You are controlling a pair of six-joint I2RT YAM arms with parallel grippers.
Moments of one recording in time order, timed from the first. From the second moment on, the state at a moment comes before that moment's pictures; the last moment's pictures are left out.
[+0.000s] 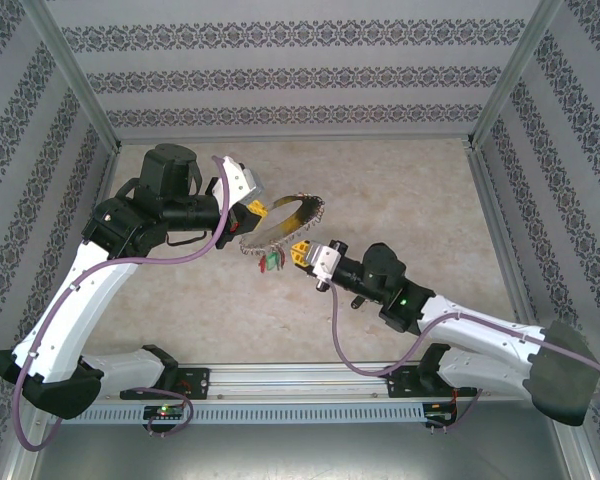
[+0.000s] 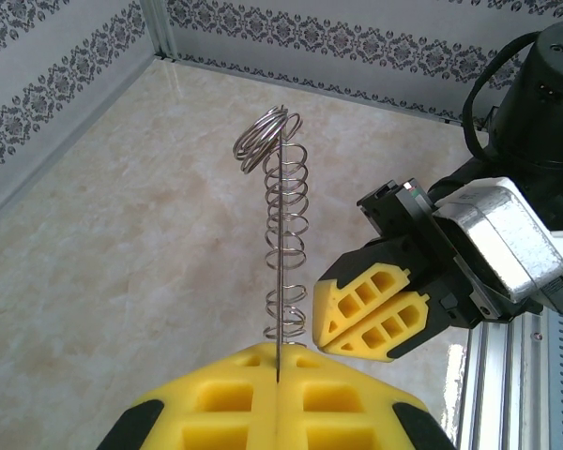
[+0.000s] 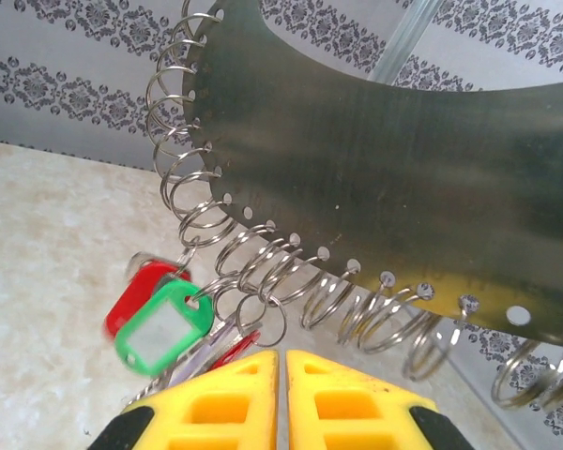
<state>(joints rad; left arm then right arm) -0.51 1.20 1.58 -0.97 0.53 0.37 0.89 1.05 0.54 0.46 -0.16 -0.46</state>
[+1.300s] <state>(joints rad) -0.52 1.20 1.58 -0.95 0.53 0.36 0.90 1.12 0.57 0.52 -0.12 -0.44</state>
